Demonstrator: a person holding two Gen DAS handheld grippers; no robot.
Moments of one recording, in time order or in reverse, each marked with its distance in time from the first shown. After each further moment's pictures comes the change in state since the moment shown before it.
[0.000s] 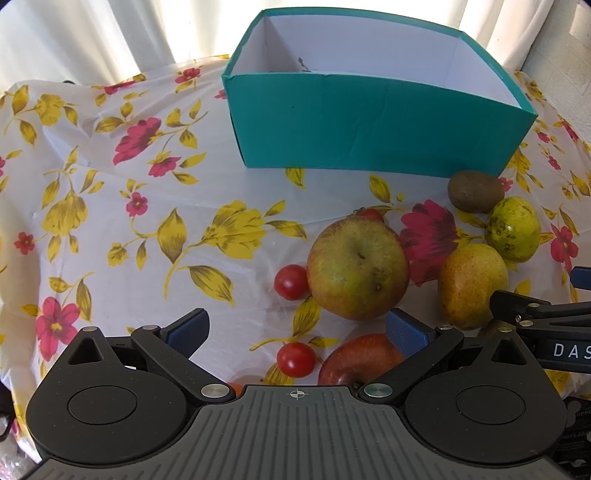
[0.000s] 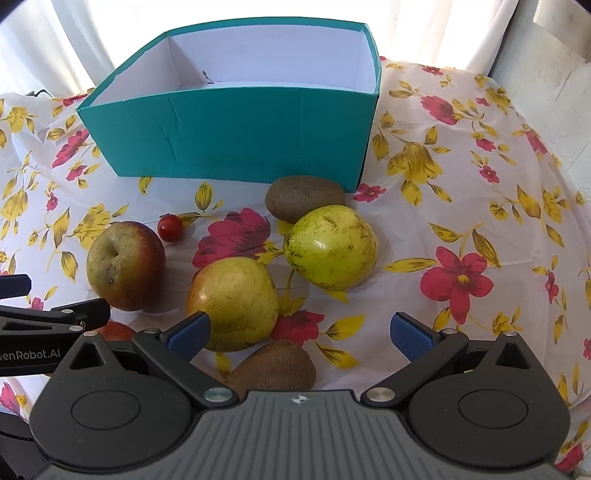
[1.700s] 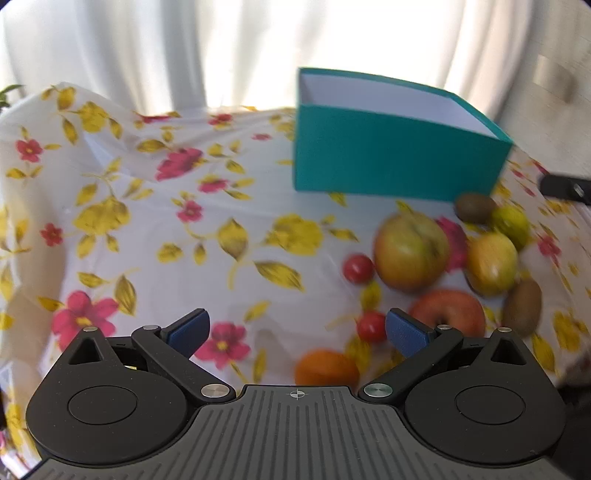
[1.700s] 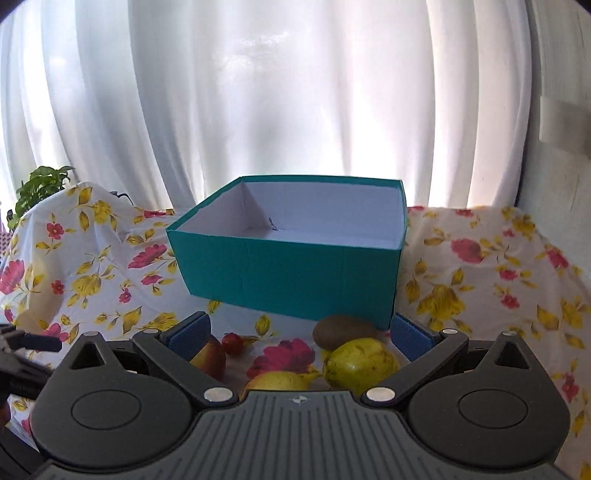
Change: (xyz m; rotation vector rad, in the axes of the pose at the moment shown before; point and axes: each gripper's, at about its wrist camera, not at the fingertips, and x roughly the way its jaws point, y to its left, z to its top) left arm -0.021 0.076 -0.074 0.002 -0.280 -0.106; right arm -0.051 -0.020 -0.023 -0.060 -0.509 0.208
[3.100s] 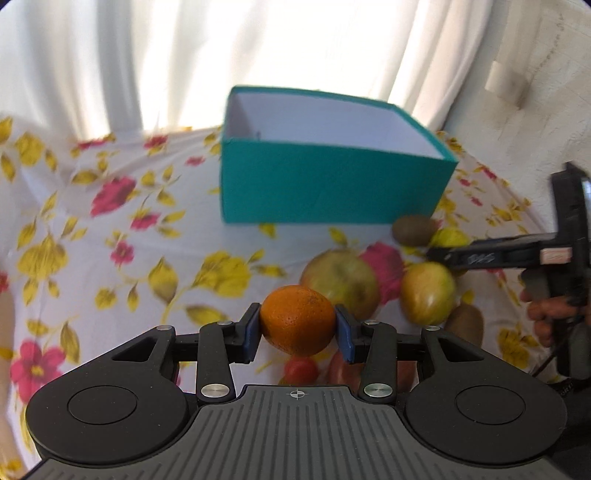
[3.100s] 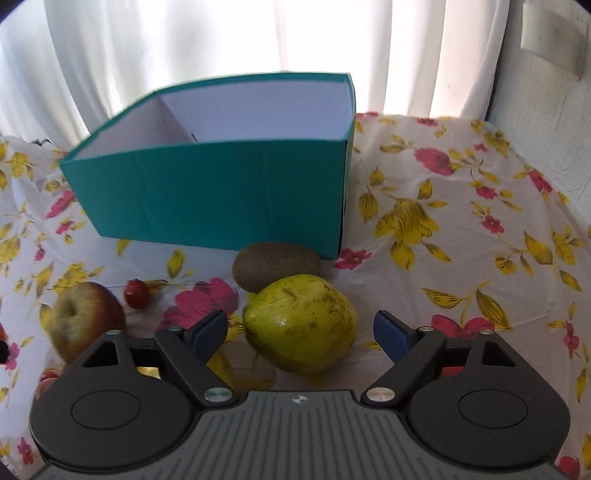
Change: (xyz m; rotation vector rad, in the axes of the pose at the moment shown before) left arm -0.001 -0.032 0.040 0.059 -0.015 -0.153; right arm 0.084 -0.038 -0.022 0.066 0.269 -0.162
